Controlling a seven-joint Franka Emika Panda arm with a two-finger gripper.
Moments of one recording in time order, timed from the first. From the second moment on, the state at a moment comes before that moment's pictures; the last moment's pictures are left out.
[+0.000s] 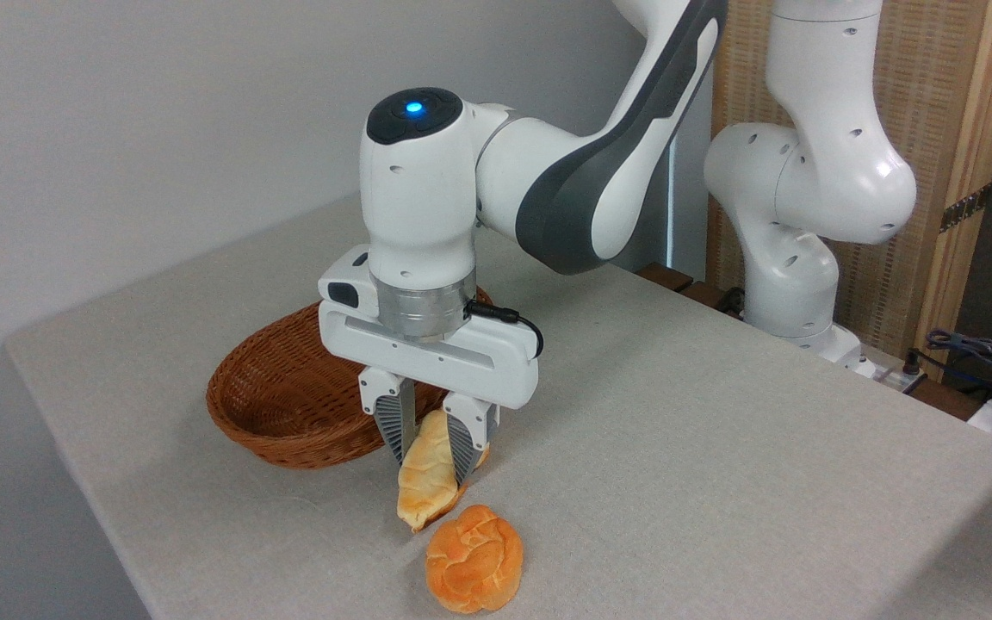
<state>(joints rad) 0.02 -0.04 -0.04 -2.21 -0.18 2.24 0.39</state>
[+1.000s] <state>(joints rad) 0.02 -0.07 -0.19 -1.87 -0.14 1.90 0.68</state>
